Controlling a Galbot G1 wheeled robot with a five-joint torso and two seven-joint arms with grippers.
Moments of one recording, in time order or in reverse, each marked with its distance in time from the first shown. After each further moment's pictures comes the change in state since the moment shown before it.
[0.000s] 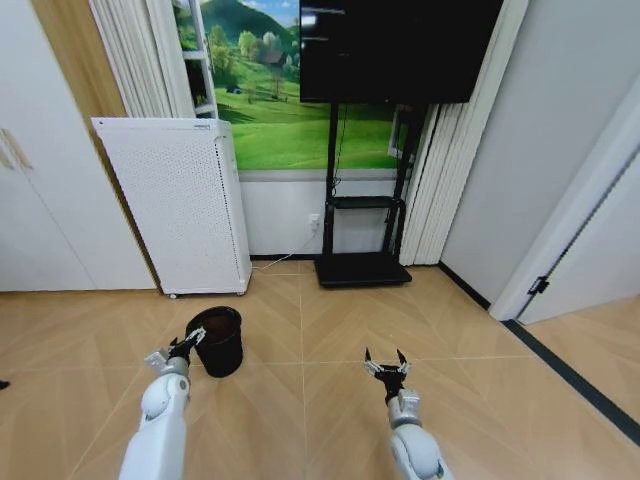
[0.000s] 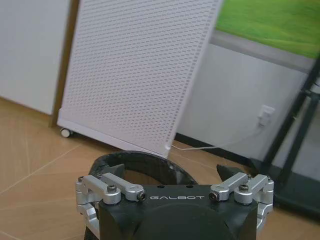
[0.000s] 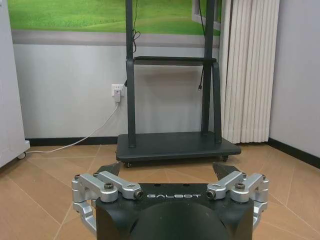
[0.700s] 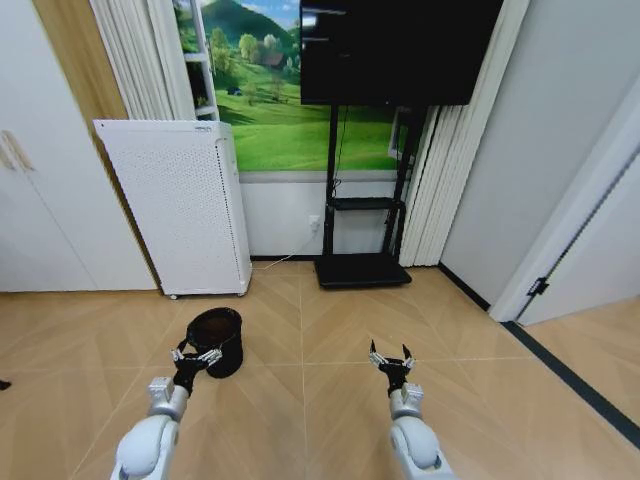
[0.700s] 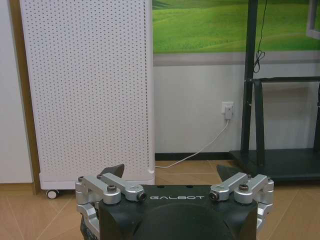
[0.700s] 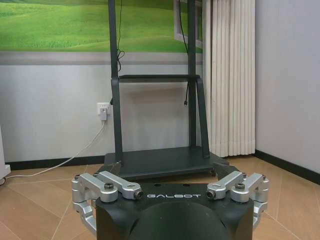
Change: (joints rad) left arm 0.178 0.019 0.026 -0.182 0.246 -0.139 0.111; right arm 0.028 0.026 0.036 -0.059 -0.010 0.103 0.009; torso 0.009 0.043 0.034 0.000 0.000
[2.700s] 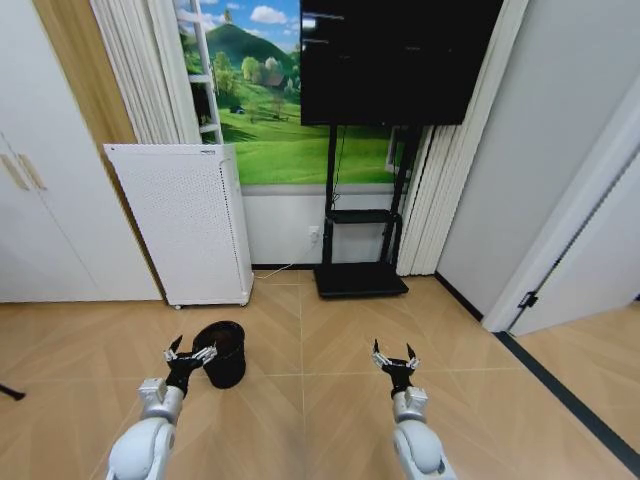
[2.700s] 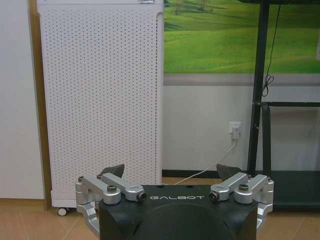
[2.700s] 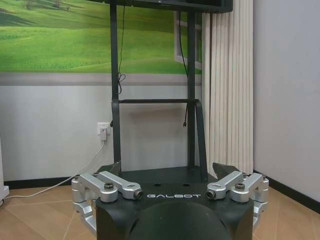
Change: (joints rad) left arm 0.026 -0.004 -0.021 -0.046 -0.037 0.008 -0.031; right arm -0.009 -0.003 0.008 0.013 -0.020 0.024 0.000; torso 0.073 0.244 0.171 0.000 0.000
